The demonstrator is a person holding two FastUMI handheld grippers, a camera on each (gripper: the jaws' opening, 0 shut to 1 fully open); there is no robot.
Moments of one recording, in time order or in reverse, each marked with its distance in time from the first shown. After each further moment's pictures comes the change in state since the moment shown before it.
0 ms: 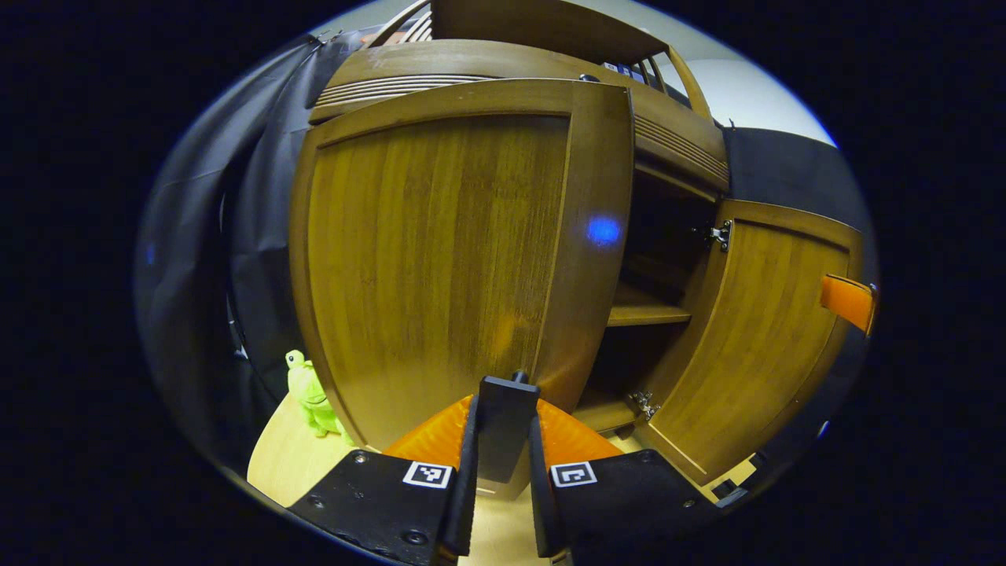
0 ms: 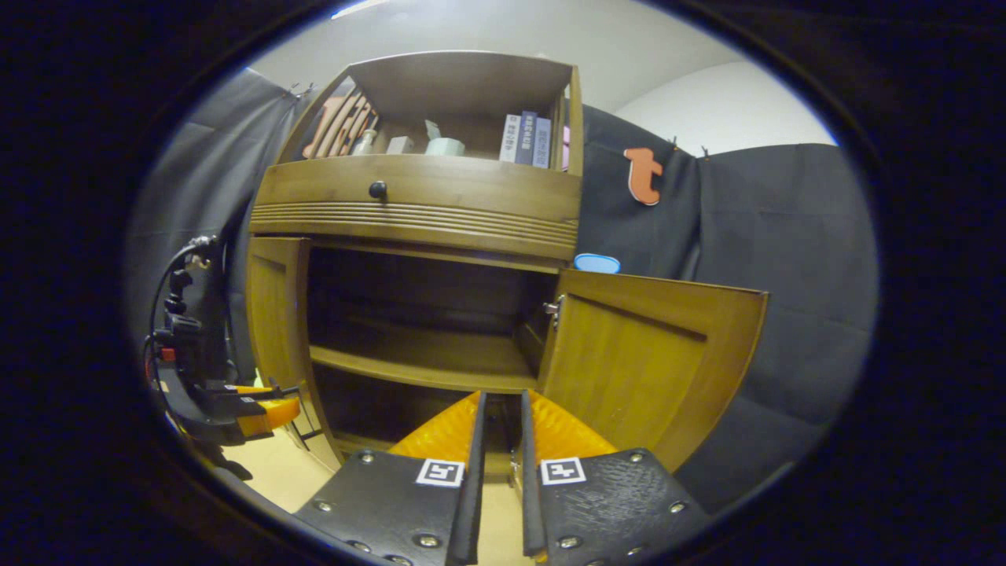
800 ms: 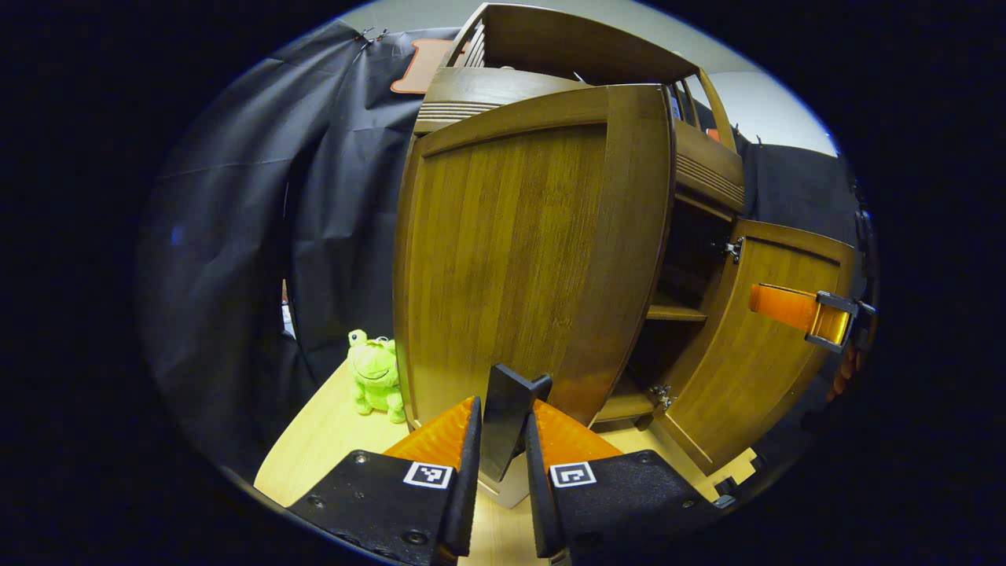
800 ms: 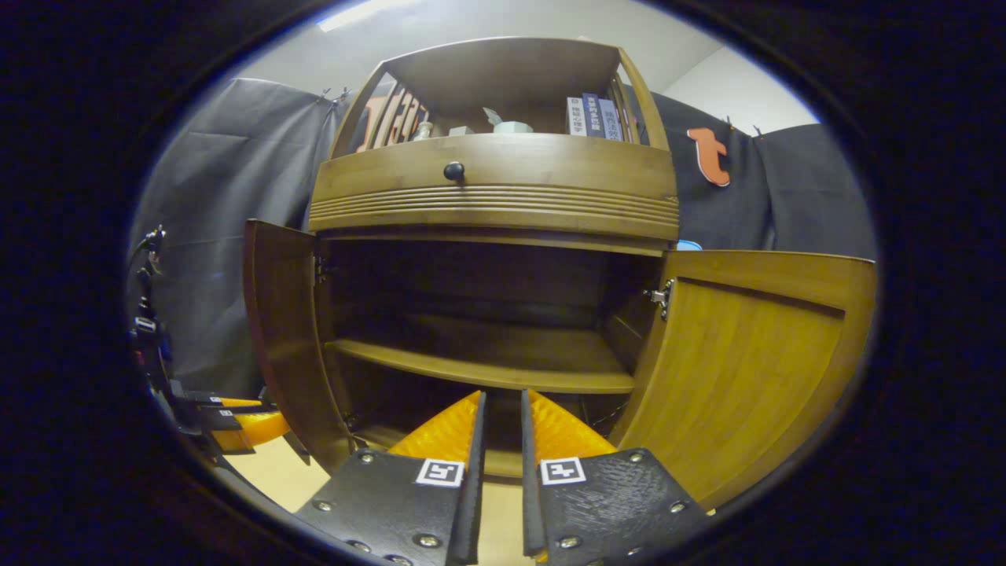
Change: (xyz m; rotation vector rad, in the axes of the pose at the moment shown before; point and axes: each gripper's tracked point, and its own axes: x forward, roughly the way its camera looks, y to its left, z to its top) left arm -0.076 0.051 -0.011 -0.038 -0.017 0.129; right arm 0.030 0.084 -0.012 0.040 0.030 0.248
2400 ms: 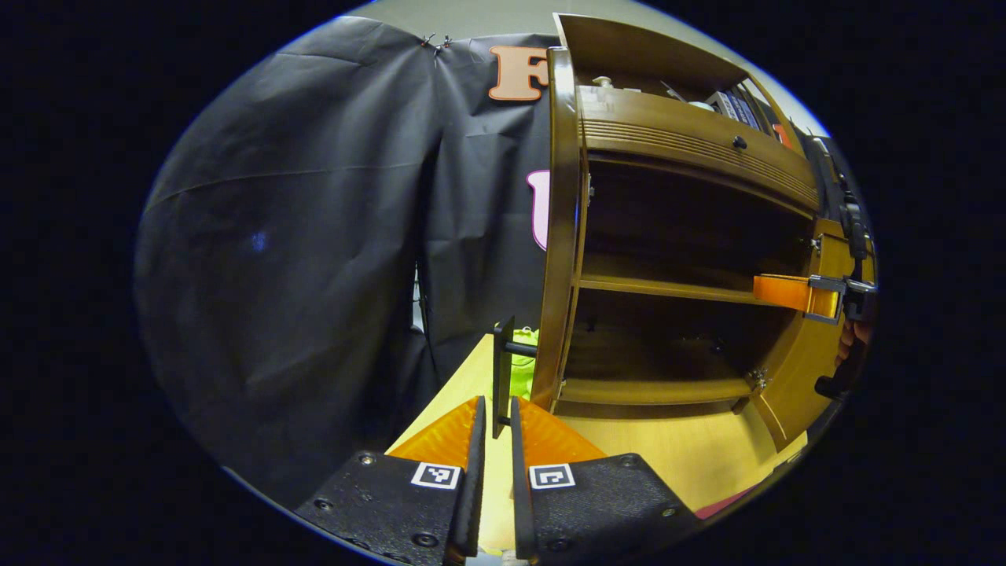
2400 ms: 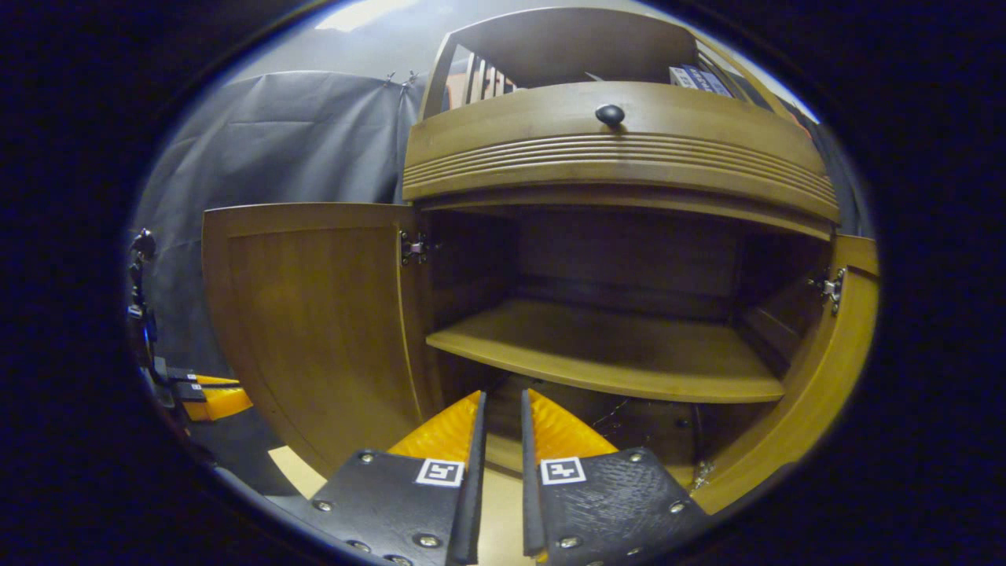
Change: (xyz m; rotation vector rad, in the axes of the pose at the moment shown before) left arm -0.092 0.160 -0.003 0.030 0.022 0.358; right arm 0.060 0.140 -0.020 -0.013 0.077 0.367
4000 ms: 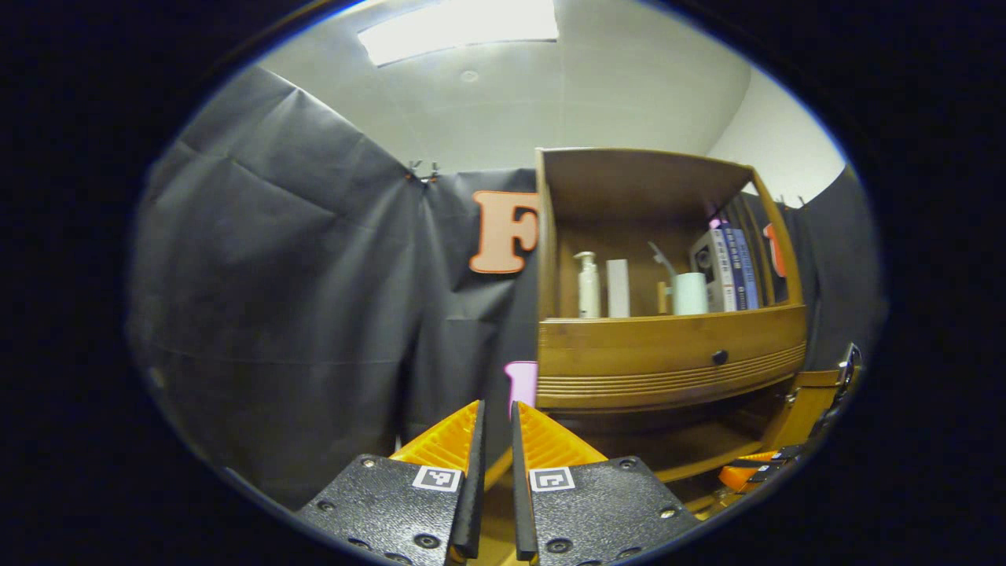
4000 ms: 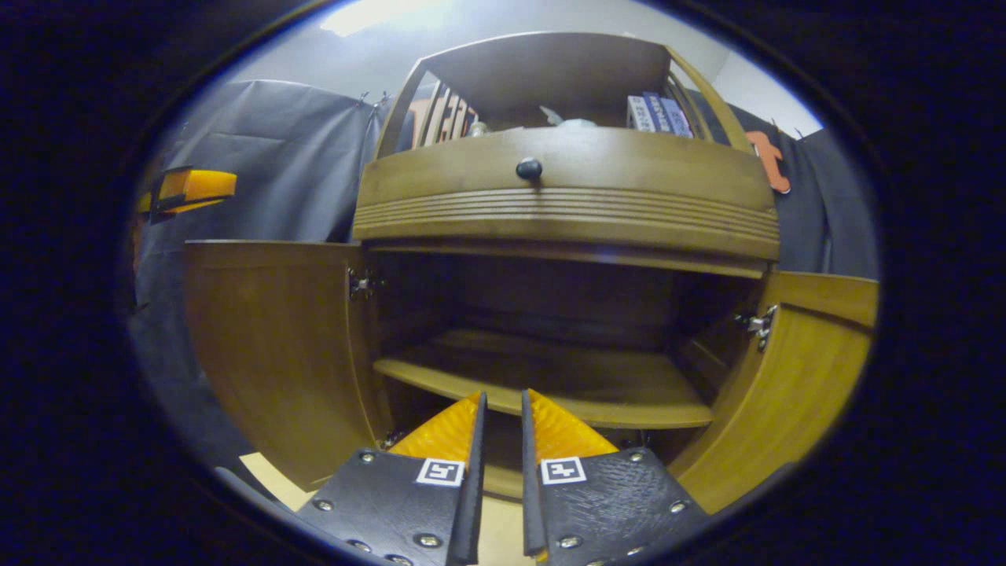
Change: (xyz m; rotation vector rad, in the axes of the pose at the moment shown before) left arm -0.040 -0.083 0.304 -0.009 -0.534 -0.117; right arm -0.050 -0.071 0.056 -0.009 -0.145 -0.194
